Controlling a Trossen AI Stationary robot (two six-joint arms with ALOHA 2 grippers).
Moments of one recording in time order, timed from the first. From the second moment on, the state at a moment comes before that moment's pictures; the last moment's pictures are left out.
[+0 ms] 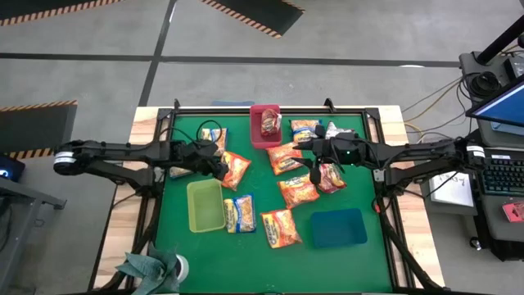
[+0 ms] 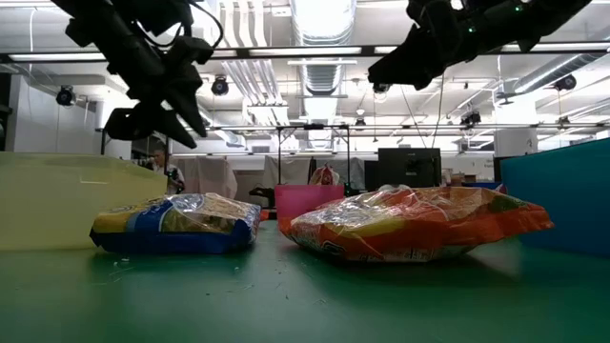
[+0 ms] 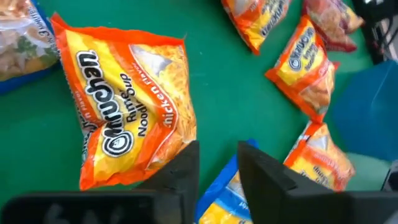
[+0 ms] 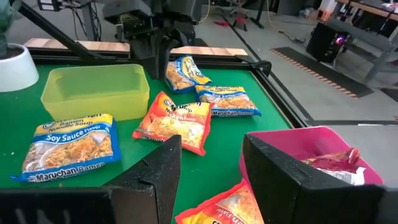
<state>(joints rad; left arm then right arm) 0.16 1.09 0.70 -0.45 -0.01 -0.97 -0.14 1.10 0.63 0.22 0.03 -0.12</state>
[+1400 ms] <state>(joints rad) 0.42 1.47 0.72 -0.41 0.10 -0.71 -0.14 1.09 0.62 0.21 0.03 -0.13</state>
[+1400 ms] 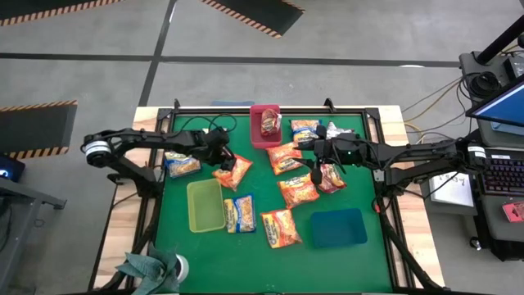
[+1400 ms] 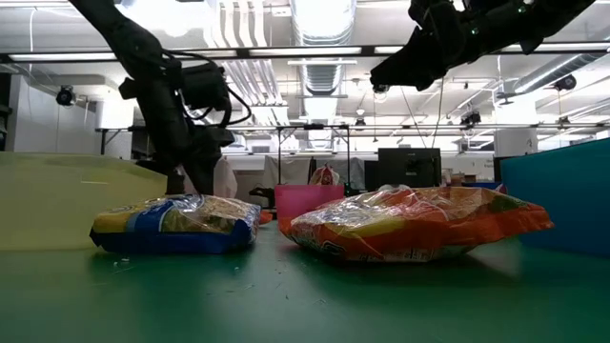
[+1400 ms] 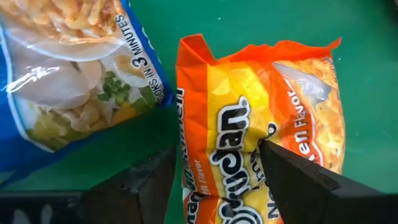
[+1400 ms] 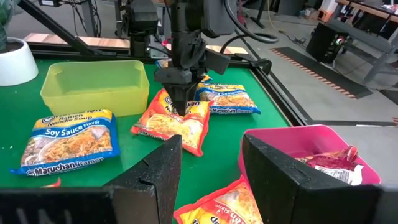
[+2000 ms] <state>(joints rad) 0.41 1.43 0.72 -0.30 0.07 -0.65 -0.14 1.09 0.62 0.22 0.03 -0.13</state>
